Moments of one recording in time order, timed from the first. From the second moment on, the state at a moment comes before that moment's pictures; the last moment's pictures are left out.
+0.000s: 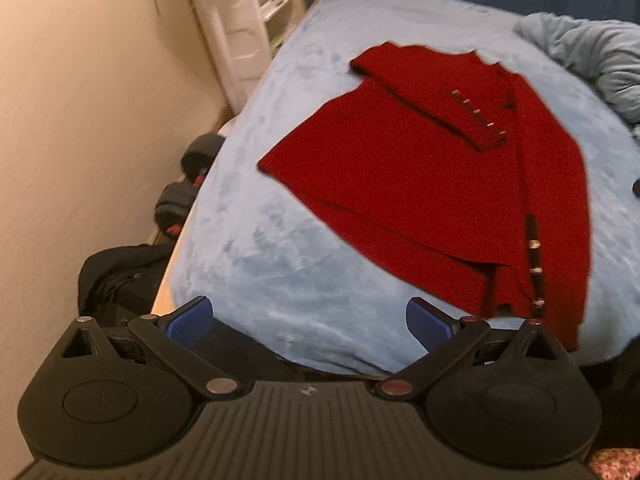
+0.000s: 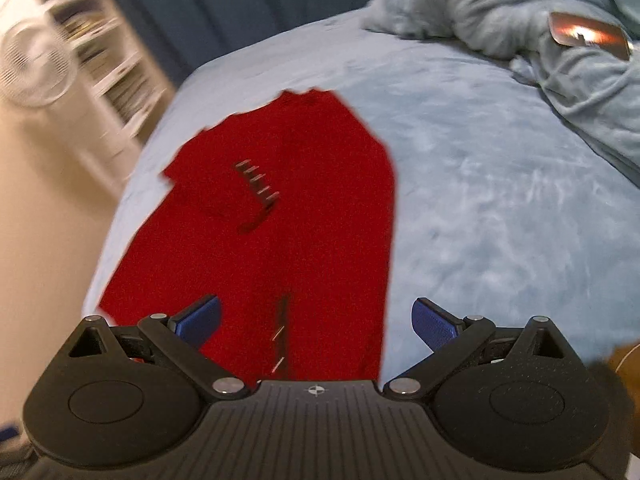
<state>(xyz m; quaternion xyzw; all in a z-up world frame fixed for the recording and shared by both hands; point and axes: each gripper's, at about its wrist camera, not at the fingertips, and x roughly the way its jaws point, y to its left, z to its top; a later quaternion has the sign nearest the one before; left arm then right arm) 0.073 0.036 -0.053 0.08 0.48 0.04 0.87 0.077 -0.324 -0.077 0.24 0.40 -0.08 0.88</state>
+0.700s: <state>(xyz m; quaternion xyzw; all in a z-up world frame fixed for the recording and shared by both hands) 0.173 -0.019 -0.108 0.16 0.58 0.10 0.79 0.311 -0.448 -0.197 0.30 0.48 -0.17 0.81</state>
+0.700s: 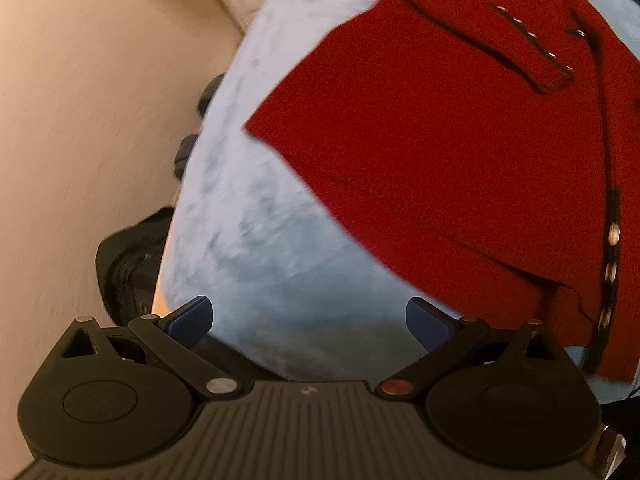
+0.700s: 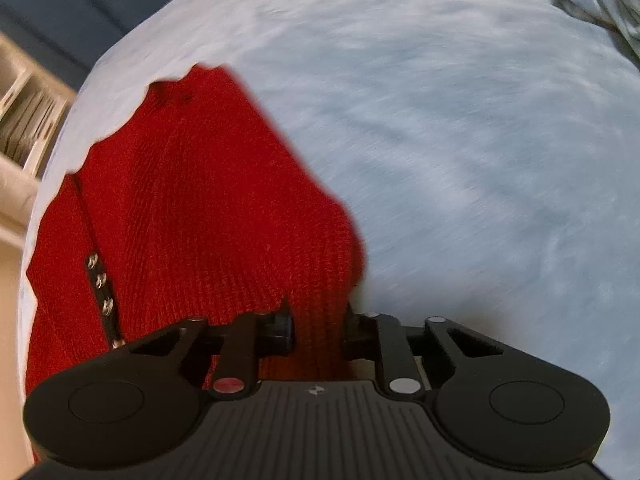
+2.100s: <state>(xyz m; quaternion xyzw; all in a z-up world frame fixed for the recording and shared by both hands) 0.303 -0.020 -0.149 0.04 0.55 -0.08 0.83 0.117 -0.382 -0.142 0.12 0.46 -0.15 0.86</state>
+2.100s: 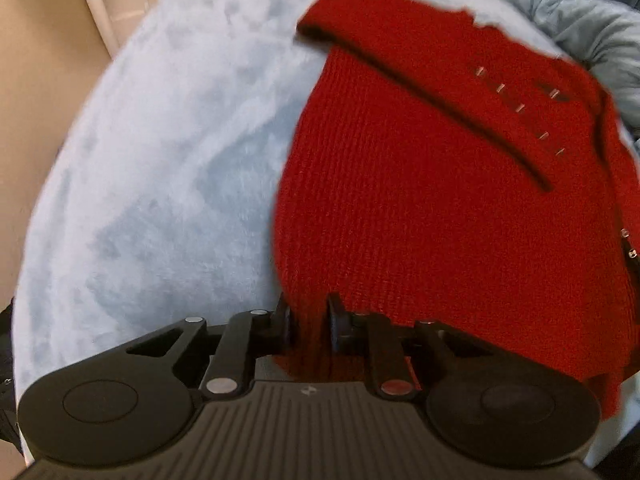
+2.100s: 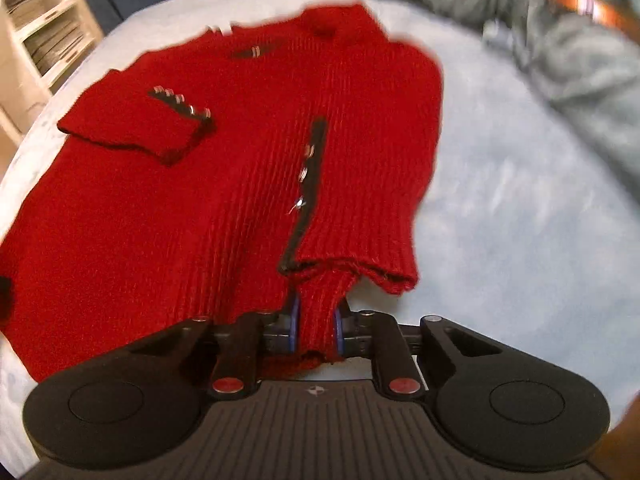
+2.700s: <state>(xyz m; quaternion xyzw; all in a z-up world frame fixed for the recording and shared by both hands) 0.187 0.003 -0.123 0.04 0.54 -0.10 0.84 0.047 -0.435 -0.148 0.14 0.51 -0.18 0.83</state>
